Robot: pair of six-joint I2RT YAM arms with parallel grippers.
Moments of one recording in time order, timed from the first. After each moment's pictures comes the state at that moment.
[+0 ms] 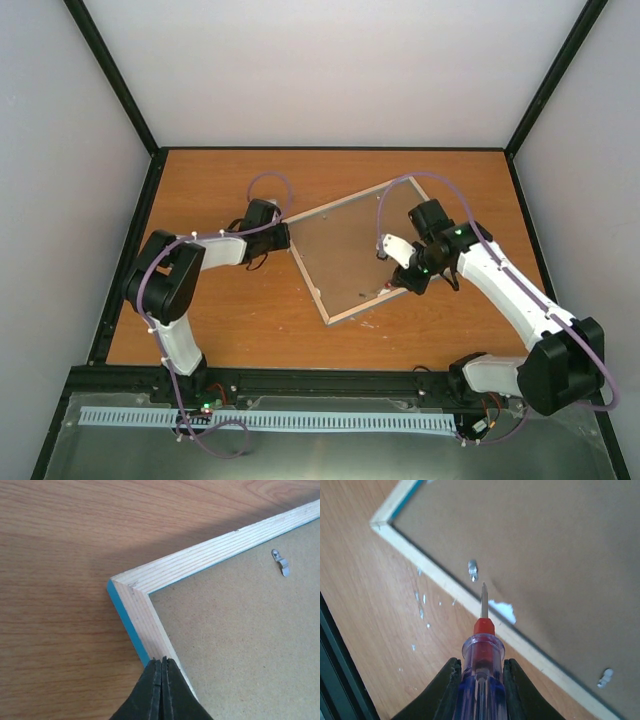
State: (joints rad) left arm -0.41 1.80 0.91 0.05 0.05 -0.51; right arm 0.41 1.26 1.02 -1.04 -0.29 -0.66
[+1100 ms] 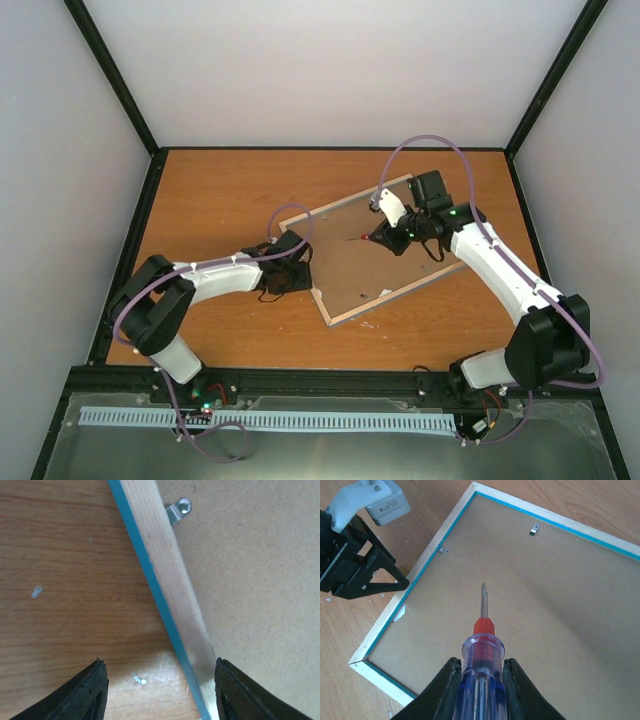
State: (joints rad) left arm -0.72 1.60 0.83 -0.35 -0.02 -0.83; right arm 0.37 1.39 1.17 -0.73 -0.43 -0.42
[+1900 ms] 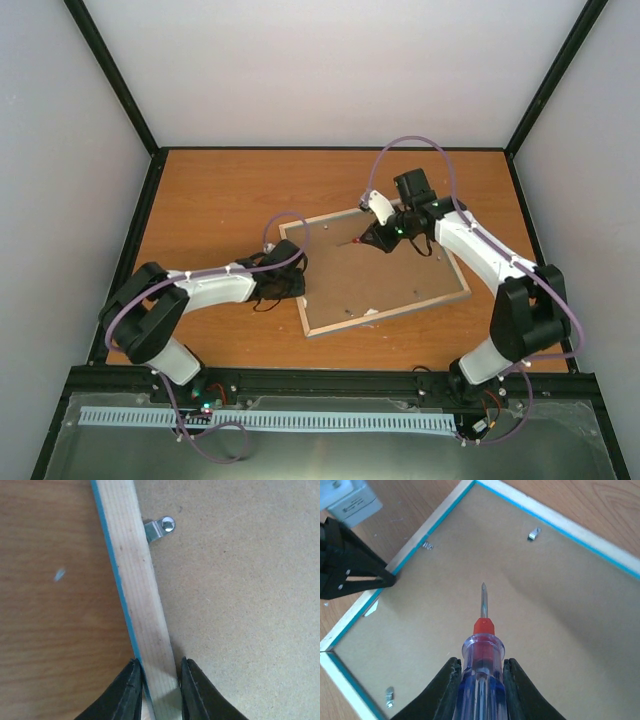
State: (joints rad) left arm -0.74 1.59 0.77 -0.27 -0.05 -0.83; right arm 0.38 1.53 1.18 -0.68 -0.47 -0.40
